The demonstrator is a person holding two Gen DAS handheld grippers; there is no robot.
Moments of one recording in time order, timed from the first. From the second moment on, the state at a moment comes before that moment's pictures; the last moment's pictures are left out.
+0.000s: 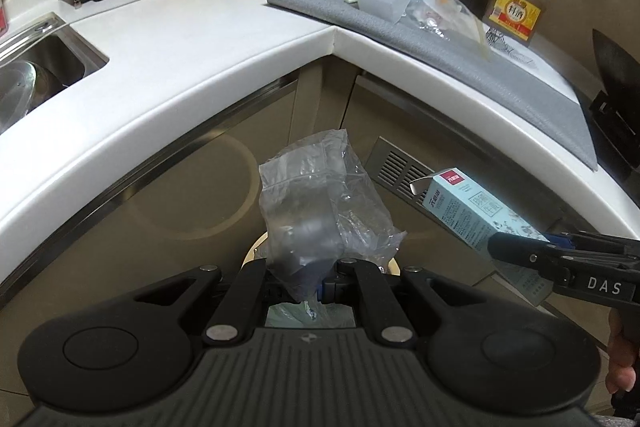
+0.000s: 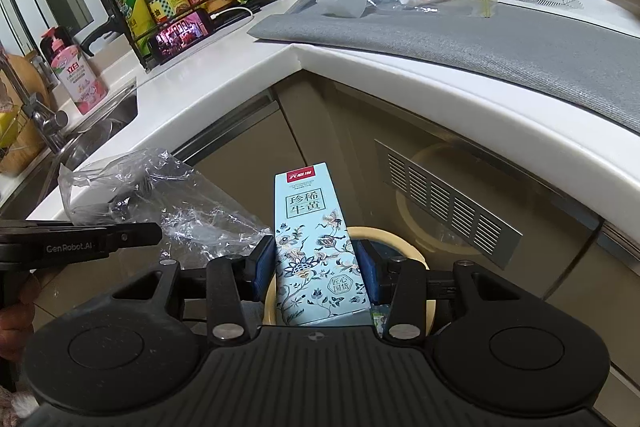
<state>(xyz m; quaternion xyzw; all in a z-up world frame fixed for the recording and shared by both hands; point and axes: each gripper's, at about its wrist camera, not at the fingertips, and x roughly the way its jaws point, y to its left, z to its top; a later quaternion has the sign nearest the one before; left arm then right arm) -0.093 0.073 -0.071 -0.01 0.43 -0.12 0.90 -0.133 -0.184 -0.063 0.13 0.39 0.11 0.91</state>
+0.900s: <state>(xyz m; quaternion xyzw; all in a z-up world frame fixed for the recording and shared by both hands) -0.042 0.058 -0.131 0.00 0.52 -0.14 0.84 -0.087 -0.172 -0.109 0.11 0.46 0.11 0.88</state>
